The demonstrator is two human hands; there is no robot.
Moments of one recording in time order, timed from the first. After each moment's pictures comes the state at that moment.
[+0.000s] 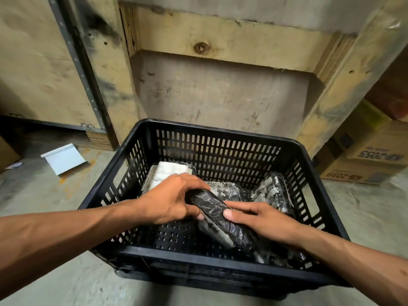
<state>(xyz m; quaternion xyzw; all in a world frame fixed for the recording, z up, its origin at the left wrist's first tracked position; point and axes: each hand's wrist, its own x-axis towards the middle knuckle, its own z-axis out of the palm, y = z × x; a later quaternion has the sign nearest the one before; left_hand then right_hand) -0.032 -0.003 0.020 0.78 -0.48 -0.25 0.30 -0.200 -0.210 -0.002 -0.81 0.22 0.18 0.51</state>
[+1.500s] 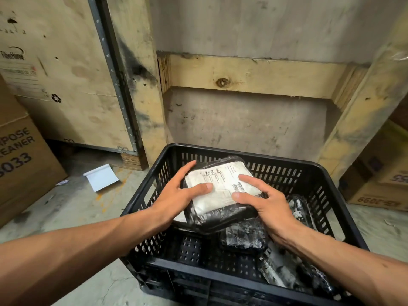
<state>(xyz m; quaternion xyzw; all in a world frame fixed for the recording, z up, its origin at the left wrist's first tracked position) -0.011 0.014 0.030 0.66 -0.21 -0.29 0.66 -0.142 -0.193 0.013 -0.65 0.18 -0.12 0.73</state>
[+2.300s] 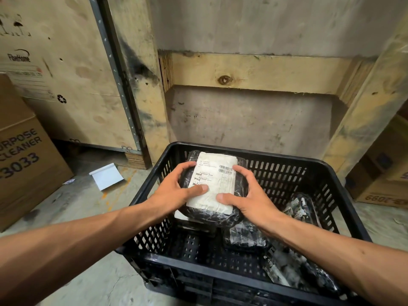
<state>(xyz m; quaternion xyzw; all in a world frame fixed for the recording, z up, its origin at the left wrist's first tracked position) 0.004 0.022 0.026 0.73 -0.21 -0.24 0.60 -0.115 -0.176 0.006 -0.70 0.15 -0.07 0.70</state>
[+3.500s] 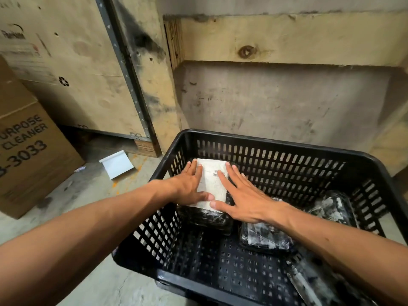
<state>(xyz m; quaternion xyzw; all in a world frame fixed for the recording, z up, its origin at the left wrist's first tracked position) 0.065 -0.003 0.009 0.89 -0.35 -0.29 -0.04 -0.037 -0.184 -0.056 -0.98 -0.03 0.13 0.15</state>
